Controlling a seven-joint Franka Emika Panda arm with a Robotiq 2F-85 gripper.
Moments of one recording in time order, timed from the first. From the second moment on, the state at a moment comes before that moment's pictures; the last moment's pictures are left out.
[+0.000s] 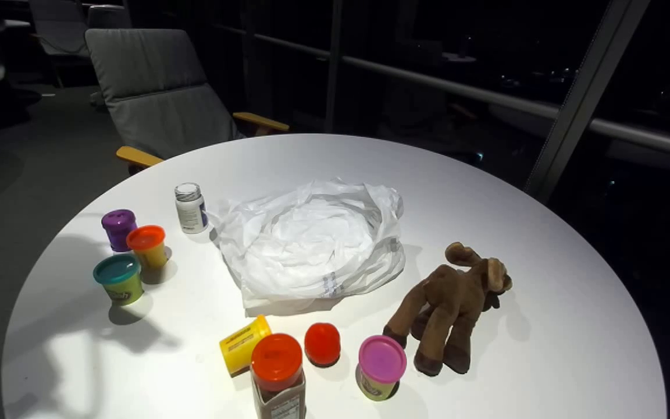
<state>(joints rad) 0.07 -0.69 0.35 -2.79 -0.08 2.13 0.30</state>
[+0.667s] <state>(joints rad) 0.07 -0.65 0.33 -2.79 -0.08 2.15 0.31</state>
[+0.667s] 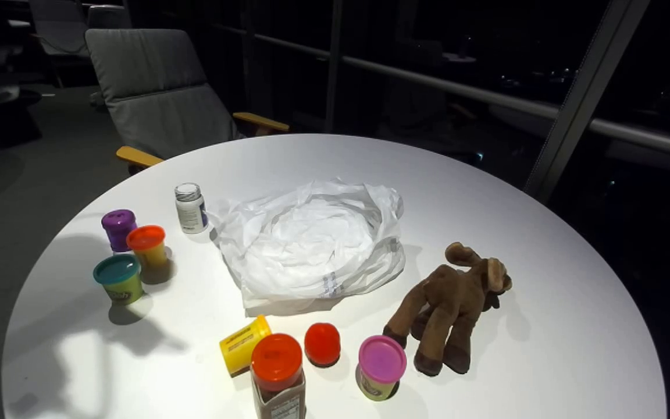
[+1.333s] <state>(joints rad) -0.02 -0.35 0.33 -2.79 -0.17 2.41 0.59</state>
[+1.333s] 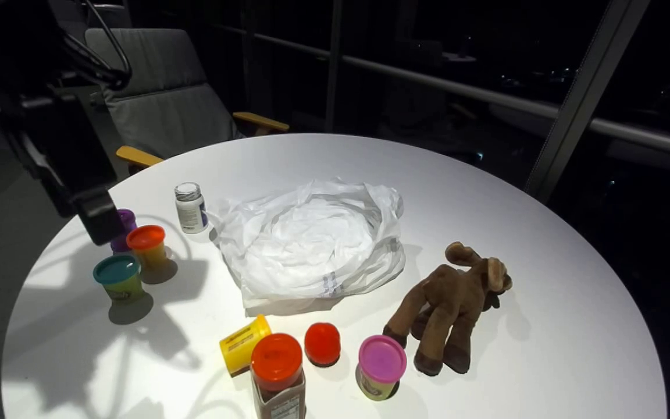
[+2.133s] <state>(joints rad) -0.11 0.07 0.17 -2.78 -0.56 2.75 0.85</state>
